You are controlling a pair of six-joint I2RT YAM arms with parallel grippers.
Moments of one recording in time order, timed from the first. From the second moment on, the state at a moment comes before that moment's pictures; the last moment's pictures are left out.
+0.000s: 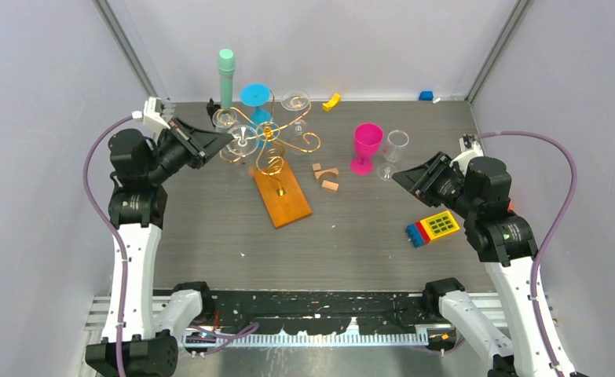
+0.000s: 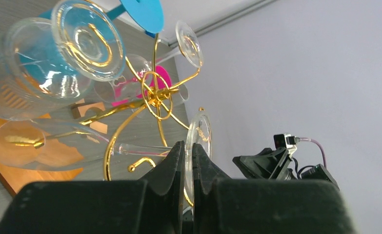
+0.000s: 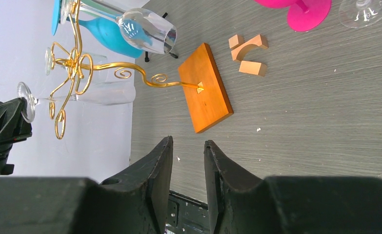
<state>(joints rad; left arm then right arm) 0.09 0.94 1.14 -0.29 0.72 -0.97 0.18 0.73 1.07 -0.71 -0.28 0.81</state>
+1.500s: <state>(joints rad) -0.03 0.48 0.91 -0.54 0.67 -1.21 0.95 0.93 0.77 0.13 -0.41 0.55</state>
